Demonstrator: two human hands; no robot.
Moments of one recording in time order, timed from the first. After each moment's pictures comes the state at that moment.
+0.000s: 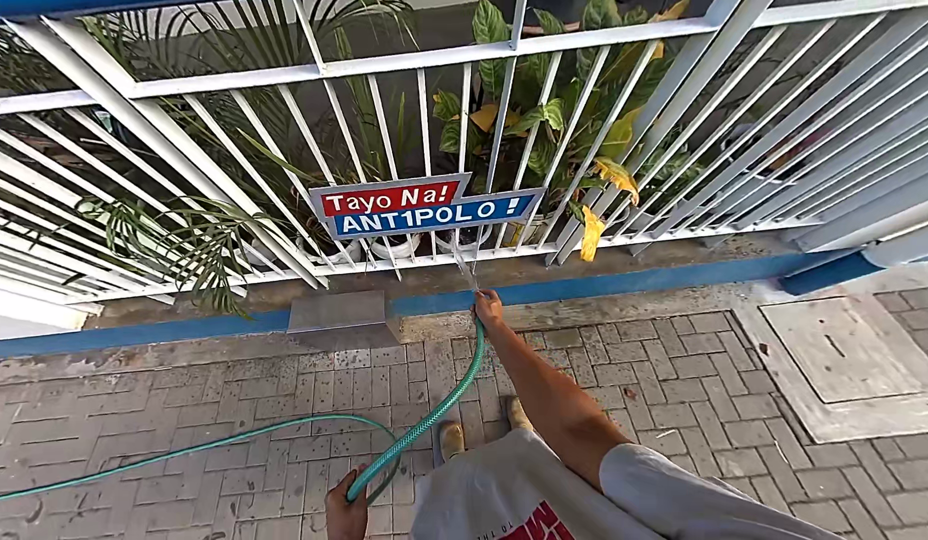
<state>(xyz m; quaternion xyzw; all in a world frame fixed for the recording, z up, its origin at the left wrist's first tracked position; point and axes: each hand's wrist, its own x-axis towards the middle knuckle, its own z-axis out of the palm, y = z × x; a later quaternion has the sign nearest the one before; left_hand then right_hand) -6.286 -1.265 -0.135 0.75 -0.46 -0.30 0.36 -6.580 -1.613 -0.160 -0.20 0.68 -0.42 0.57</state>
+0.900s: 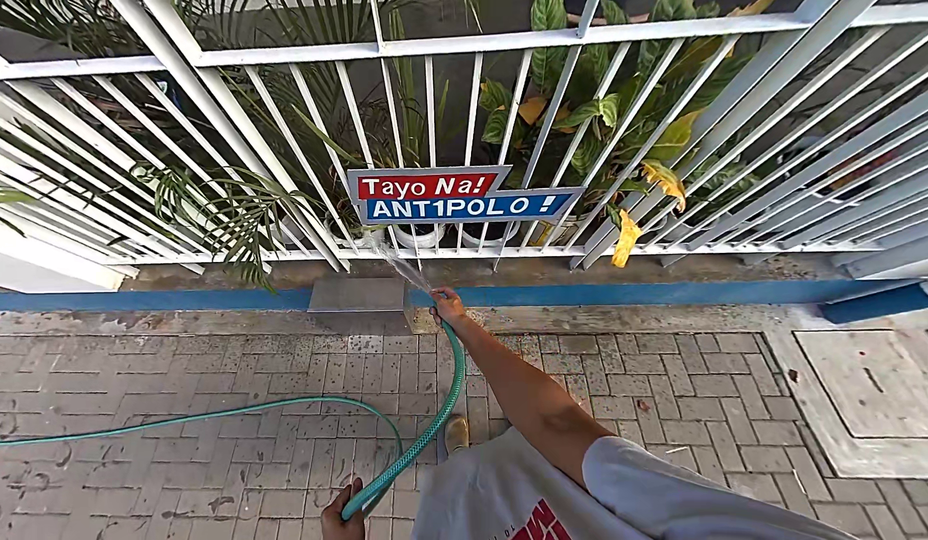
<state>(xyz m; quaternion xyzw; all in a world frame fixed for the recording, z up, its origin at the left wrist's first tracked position) -6.270 -1.208 -0.145 0.78 -0.40 -0.27 0.40 -6.456 -1.606 -0.154 -0.31 0.59 -0.29 0.68</state>
